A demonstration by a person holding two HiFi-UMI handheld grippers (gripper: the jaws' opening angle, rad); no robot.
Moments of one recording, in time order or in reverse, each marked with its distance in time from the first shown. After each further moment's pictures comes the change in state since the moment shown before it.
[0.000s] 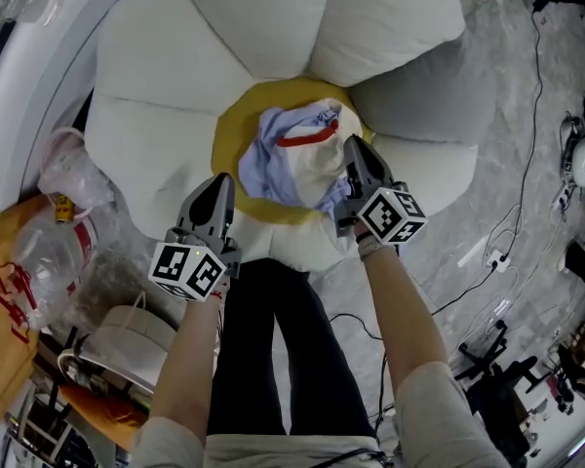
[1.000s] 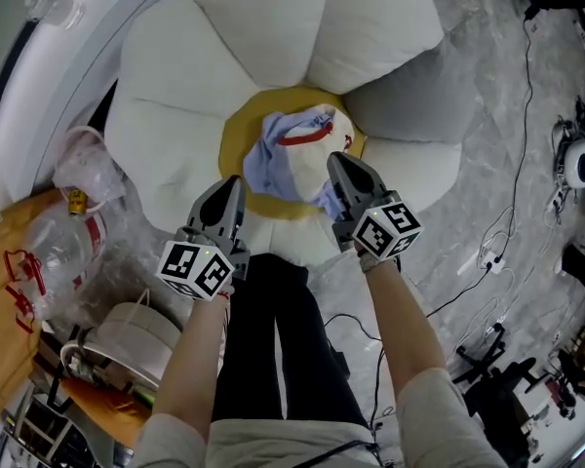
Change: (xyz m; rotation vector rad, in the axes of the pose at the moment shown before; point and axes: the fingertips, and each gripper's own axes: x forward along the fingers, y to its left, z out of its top) left arm -0.029 -0.053 0.040 0.001 -0.022 -0.046; right arm -0.047 0.098 0.023 -0.187 0.079 0.221
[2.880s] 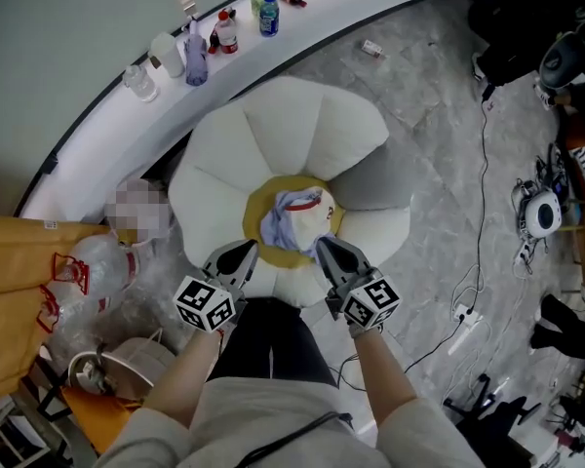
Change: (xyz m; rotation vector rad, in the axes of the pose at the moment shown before) left arm -0.145 -0.148 0.153 0.160 0.024 -0.191; right arm -0.134 0.235 0.142 -0.183 -0.061 0.128
